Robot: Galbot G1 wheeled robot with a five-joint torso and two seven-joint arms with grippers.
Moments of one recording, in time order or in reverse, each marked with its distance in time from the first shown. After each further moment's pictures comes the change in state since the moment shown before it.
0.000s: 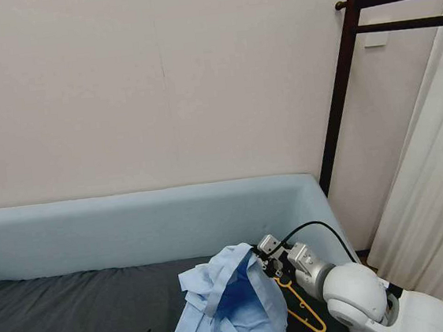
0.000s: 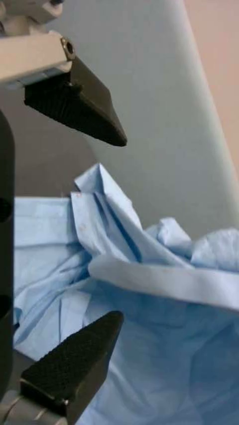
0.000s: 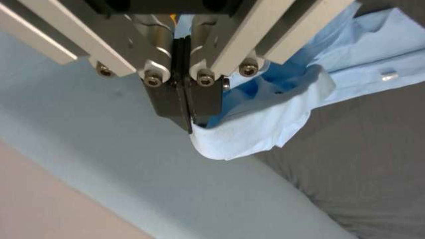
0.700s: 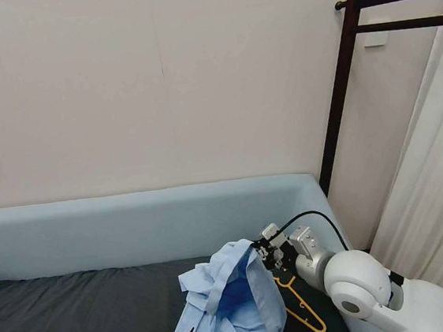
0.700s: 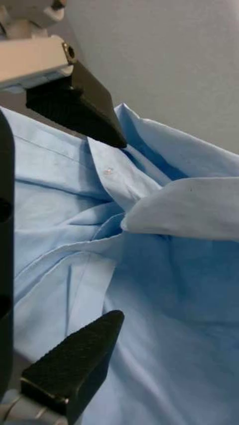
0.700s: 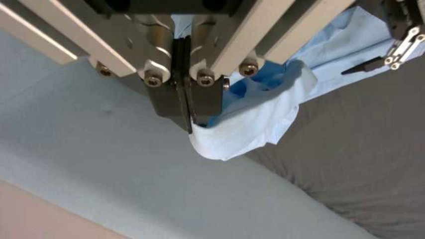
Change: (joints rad) left arm -0.300 -0.239 0.233 0.413 0.158 -0.008 -0.179; right arm 0.006 -0.002 0.054 0.038 0.195 -0.063 0.097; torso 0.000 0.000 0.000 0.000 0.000
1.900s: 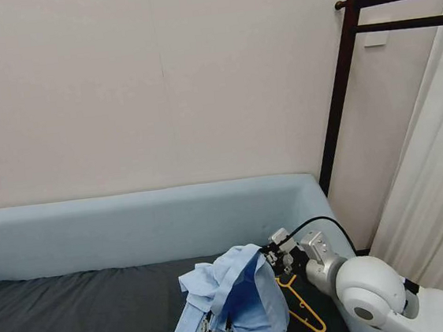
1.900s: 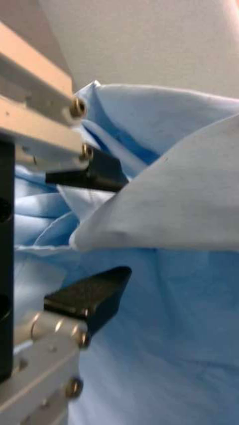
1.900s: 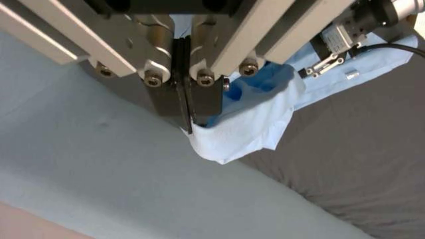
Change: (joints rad) left arm -0.195 -0.222 -0.047 0.316 0.182 -0.041 -0.094; right arm -0.073 -0.027 0.064 0.029 0.027 0.000 -0.011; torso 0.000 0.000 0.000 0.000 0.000
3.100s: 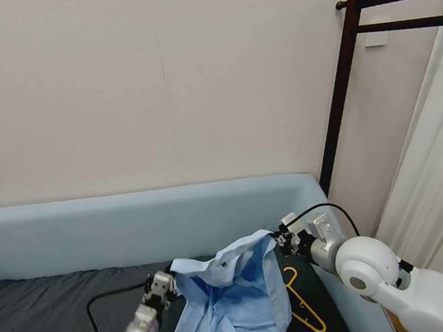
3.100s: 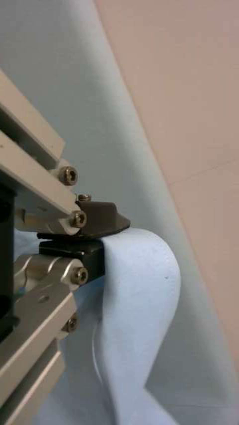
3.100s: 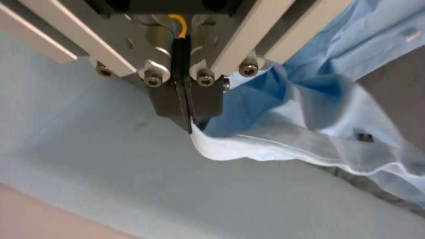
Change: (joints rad) left arm -0.134 0.703 0.099 -0.963 -0.768 0.699 -0.005; right arm 0.168 0.059 -0.023 -0.211 0.049 -0.004 0.021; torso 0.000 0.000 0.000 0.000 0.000
